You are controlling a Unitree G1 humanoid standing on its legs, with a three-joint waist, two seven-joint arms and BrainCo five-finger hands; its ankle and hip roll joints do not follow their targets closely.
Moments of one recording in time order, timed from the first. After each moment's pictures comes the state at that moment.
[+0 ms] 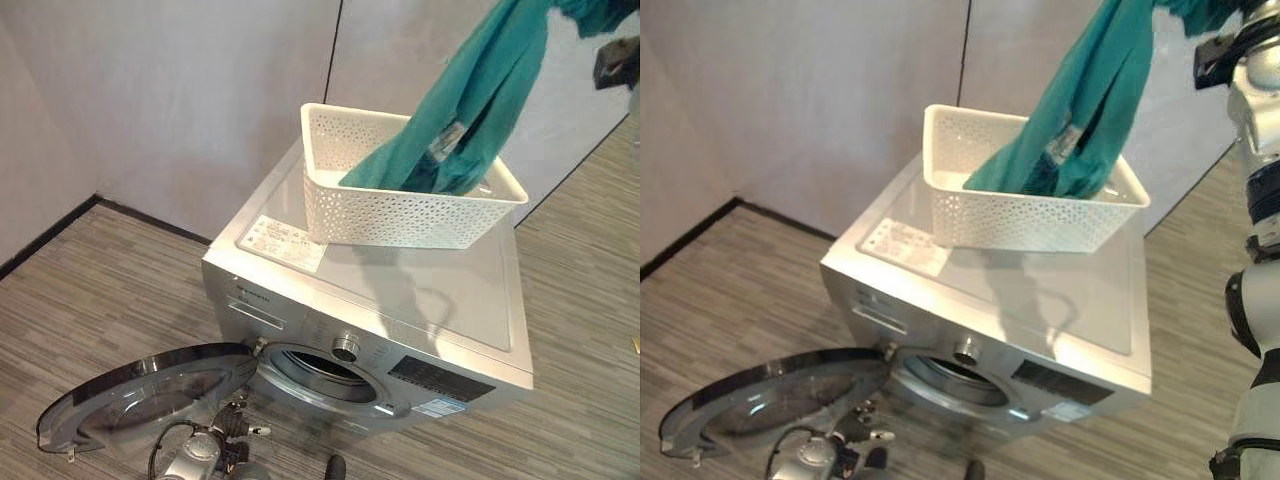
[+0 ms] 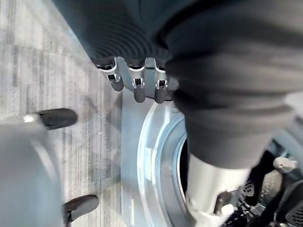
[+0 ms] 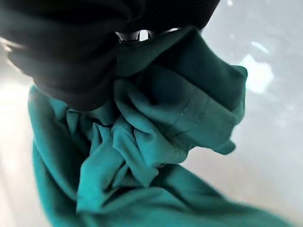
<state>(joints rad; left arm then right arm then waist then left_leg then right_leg) -0.03 0.34 -0.42 0.88 -0.19 -0.02 0.00 -1.46 -0.98 0.57 0.90 0.55 -0.14 -0.16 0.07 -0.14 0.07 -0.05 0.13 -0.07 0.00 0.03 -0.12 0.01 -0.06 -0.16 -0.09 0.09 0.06</state>
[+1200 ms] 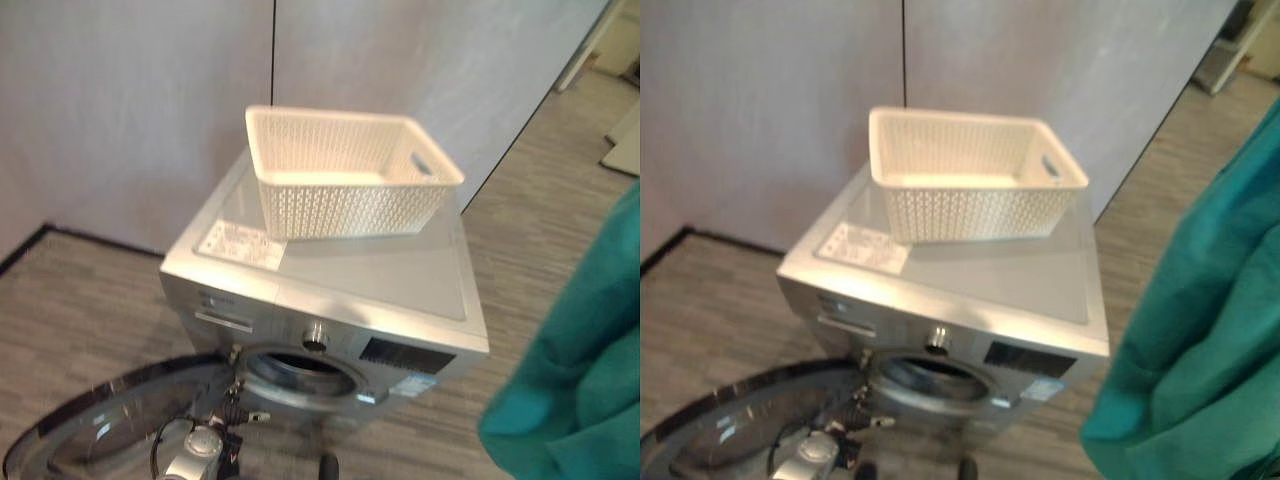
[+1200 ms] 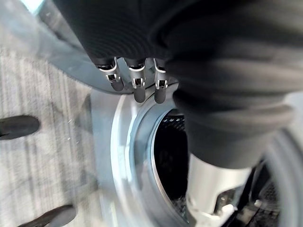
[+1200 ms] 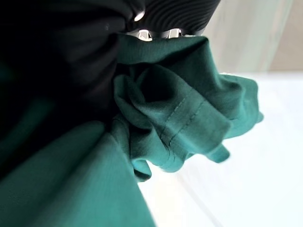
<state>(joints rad) -0.07 0.35 -0.37 0.77 -0.15 -0.02 0.08 -1.06 -1.21 0.11 0.20 0.61 -0.39 -0.40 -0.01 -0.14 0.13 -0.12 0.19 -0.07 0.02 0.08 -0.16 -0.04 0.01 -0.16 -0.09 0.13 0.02</state>
